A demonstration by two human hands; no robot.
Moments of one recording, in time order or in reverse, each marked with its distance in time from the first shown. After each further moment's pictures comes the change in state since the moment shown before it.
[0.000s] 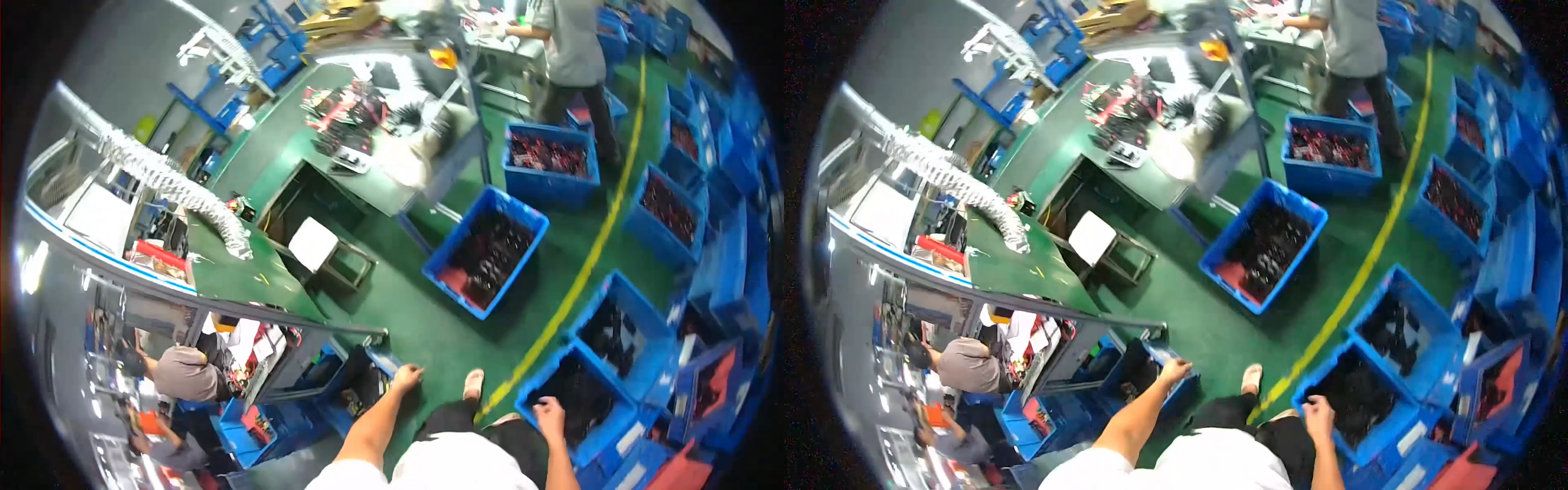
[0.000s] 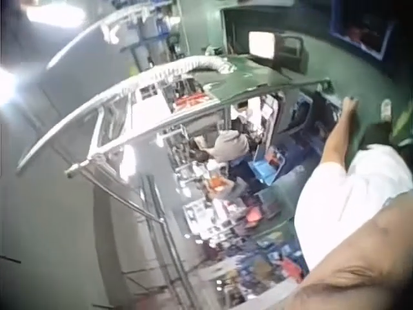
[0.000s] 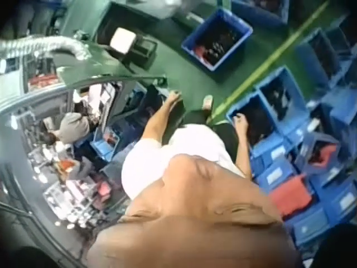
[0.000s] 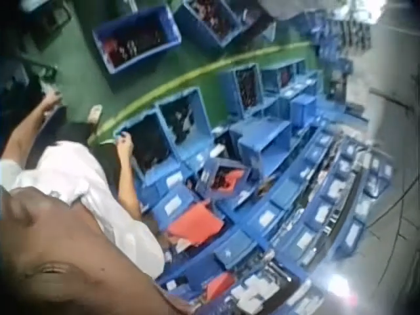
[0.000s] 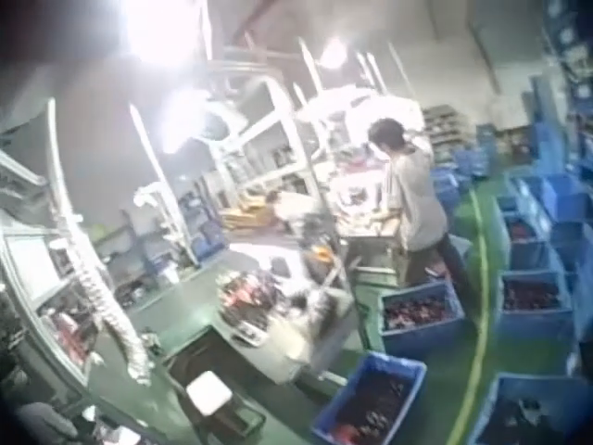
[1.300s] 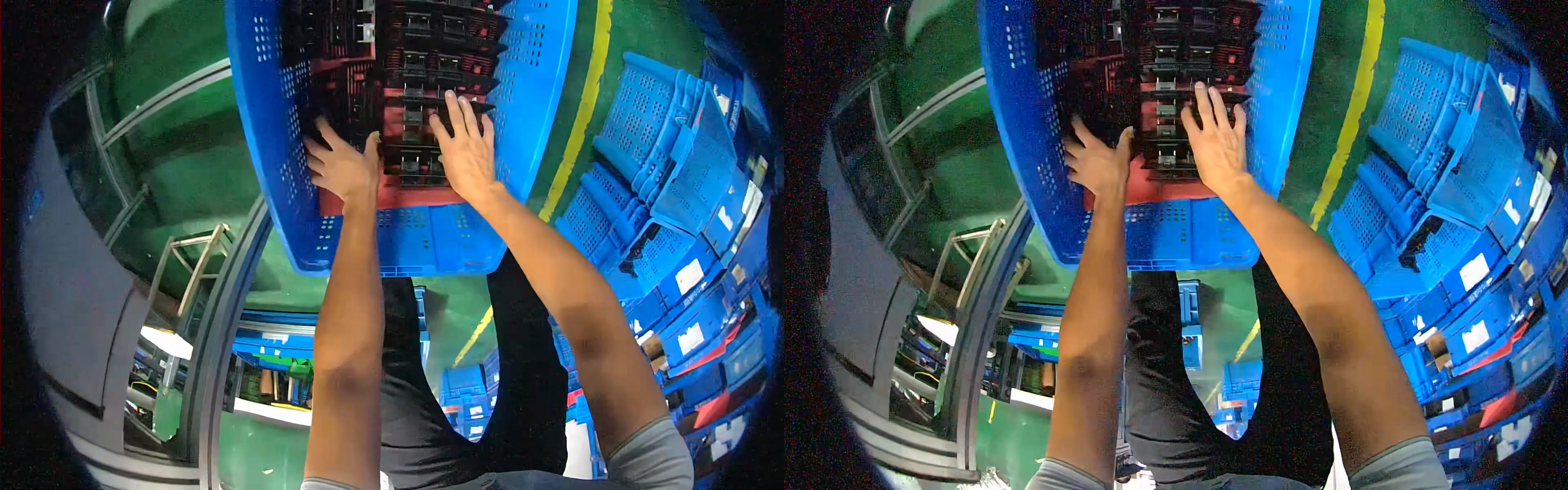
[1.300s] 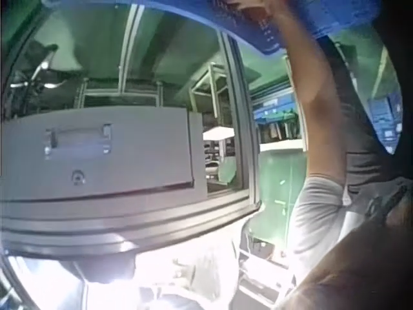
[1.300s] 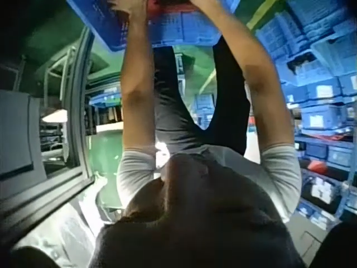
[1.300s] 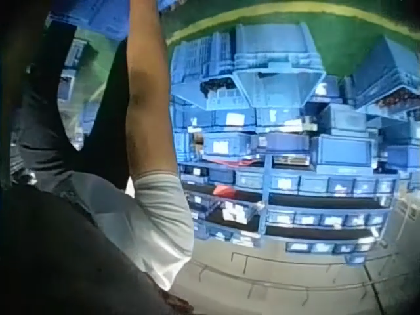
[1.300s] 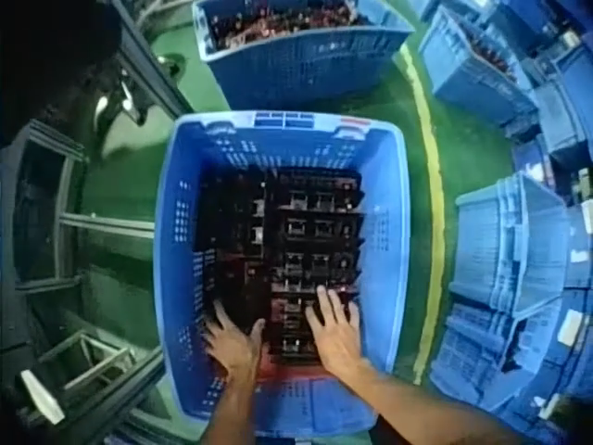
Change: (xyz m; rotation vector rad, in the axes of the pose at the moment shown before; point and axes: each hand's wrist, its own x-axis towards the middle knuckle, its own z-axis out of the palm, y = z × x) left_hand 0.630 0.188 0.141 0.641 0.184 0.114; right_hand 0.612 0.088 0.417 -0.793 -0.072 0.003
